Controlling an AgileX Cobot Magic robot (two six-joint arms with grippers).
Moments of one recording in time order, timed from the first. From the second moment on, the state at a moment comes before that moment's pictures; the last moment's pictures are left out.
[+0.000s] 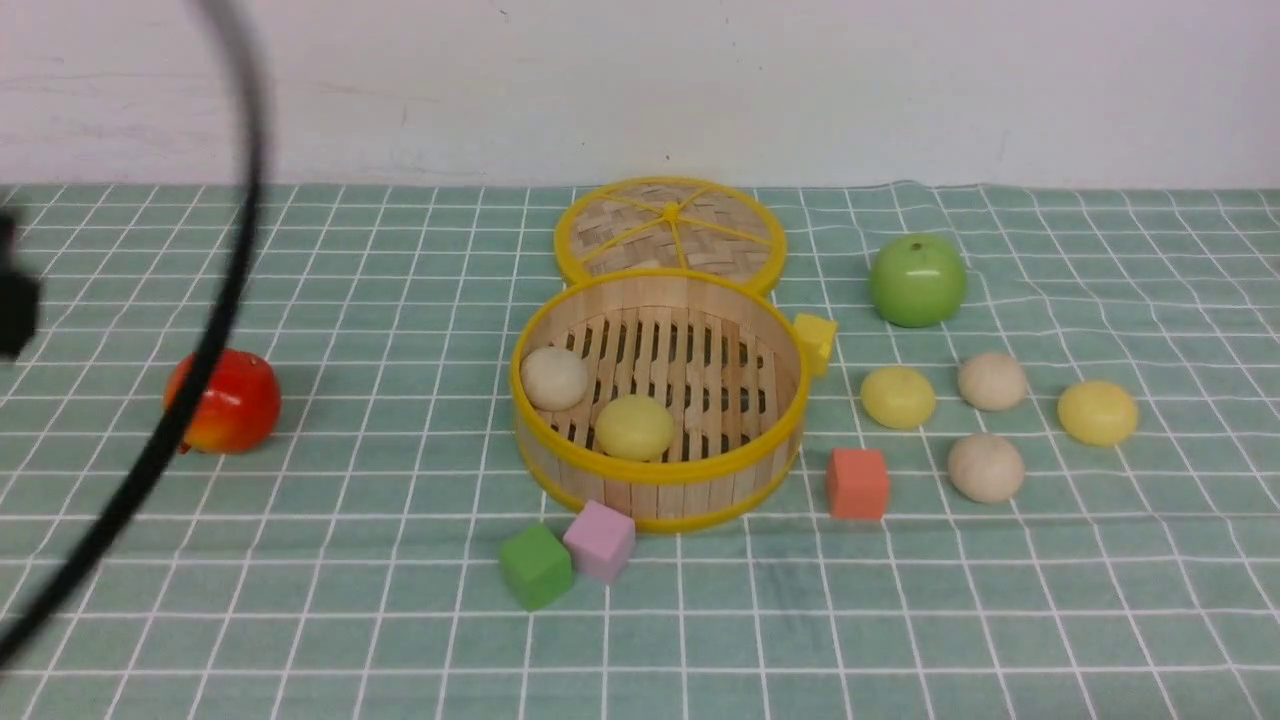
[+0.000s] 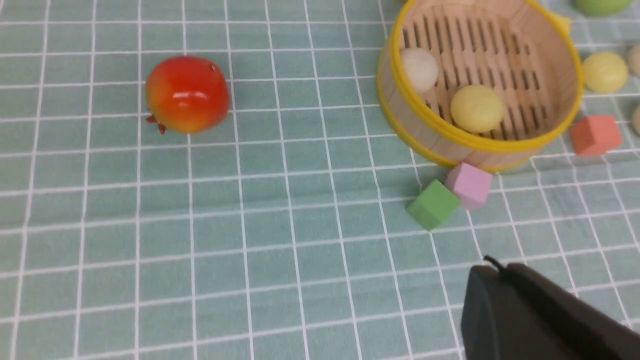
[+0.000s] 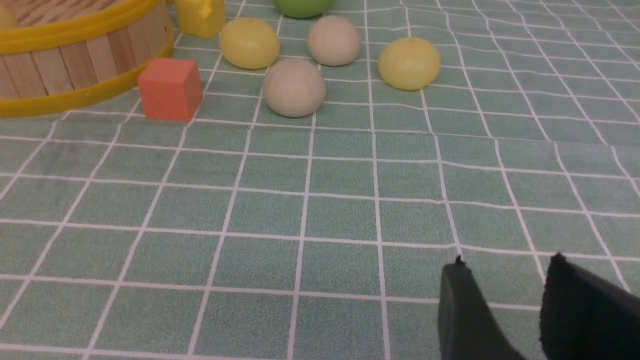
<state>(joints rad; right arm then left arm) -0.04 -0.01 0.02 0.13 0.37 -0.13 -0.31 0.81 -1.13 0.03 1.06 -0.27</state>
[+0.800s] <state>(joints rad) -0.04 -0.01 0.02 0.13 0.37 -0.13 -0.31 0.65 -0.91 0.01 0.96 -0.27</state>
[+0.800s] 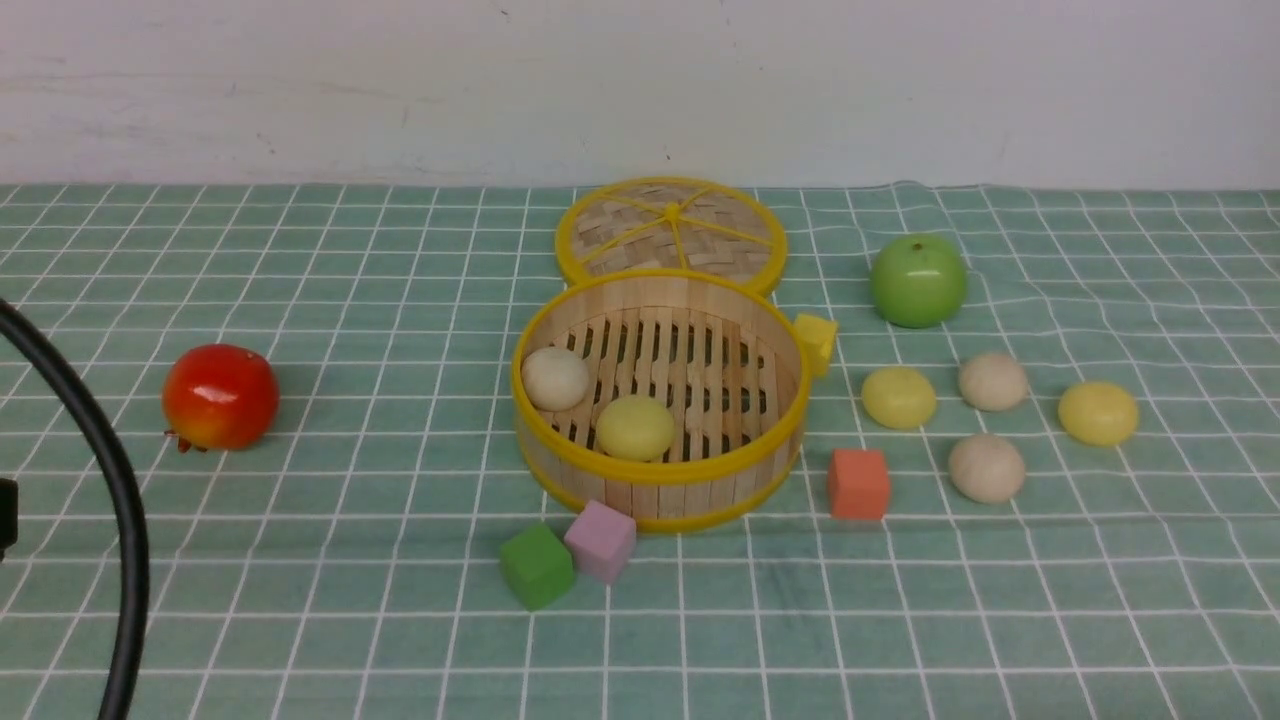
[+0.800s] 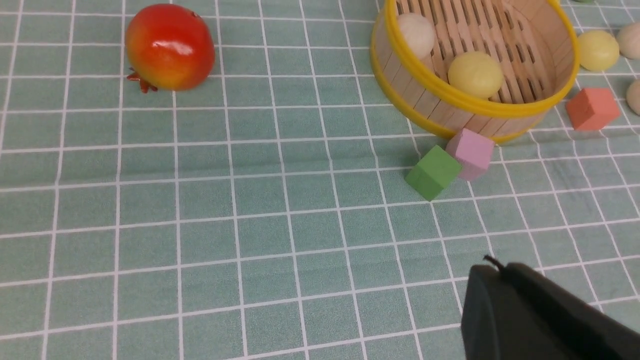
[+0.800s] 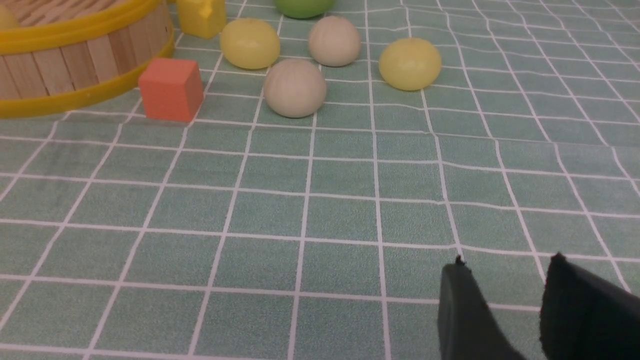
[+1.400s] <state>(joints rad) -0.04 -0.01 0.02 0.13 0.37 -0.13 -0.31 0.65 -0.89 0.08 0.93 -0.25</state>
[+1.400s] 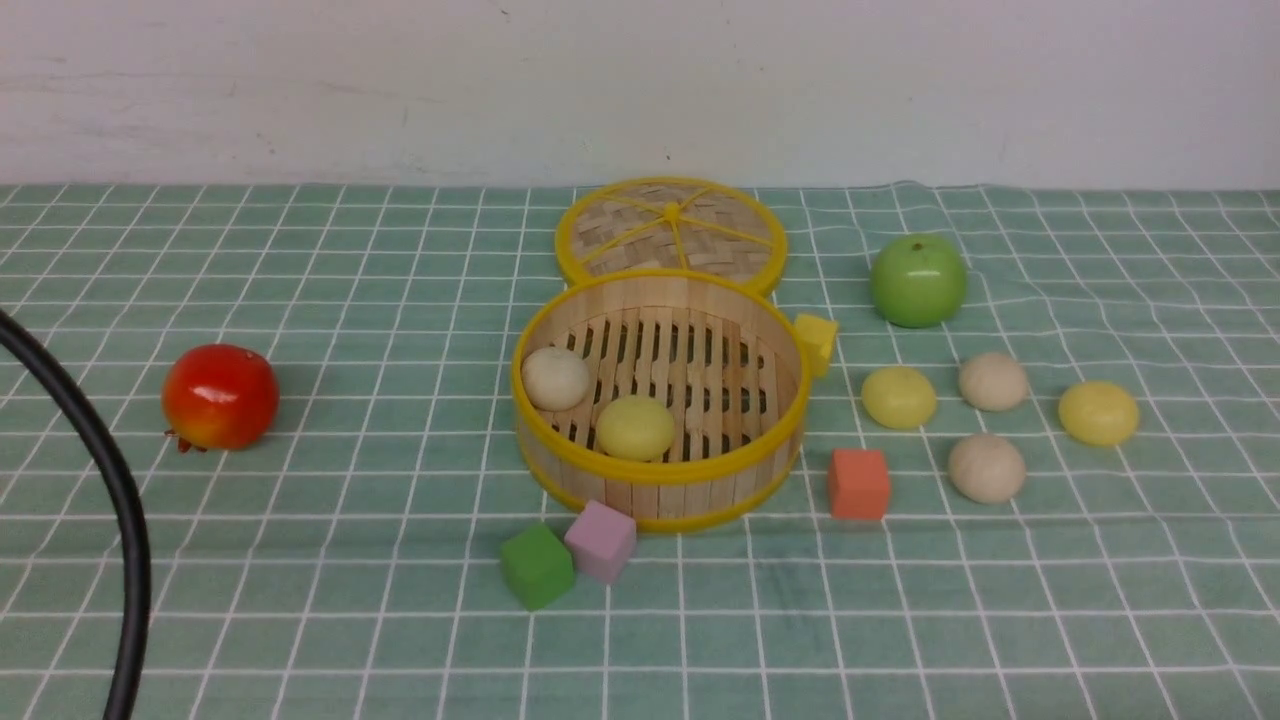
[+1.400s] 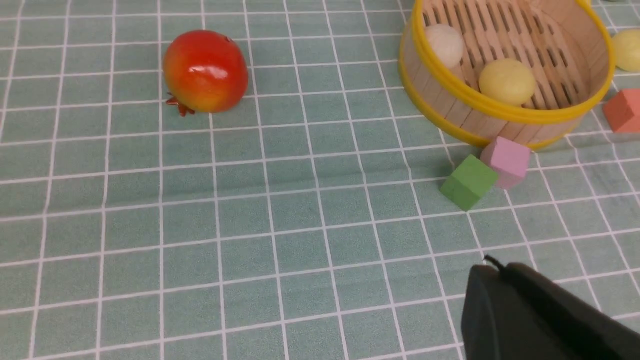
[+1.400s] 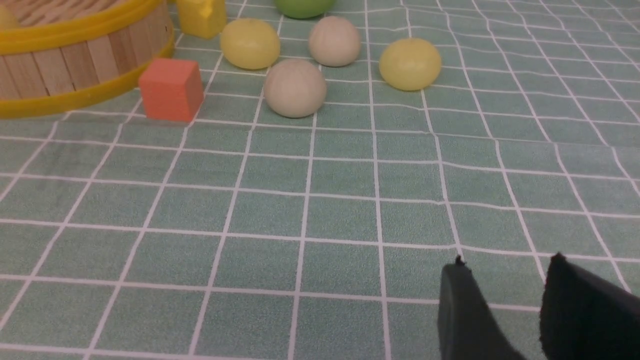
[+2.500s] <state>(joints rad) -0.04 -0.01 0.02 0.13 0.37 -0.13 0.00 -0.01 0.03 0.05 0.40 -0.20</state>
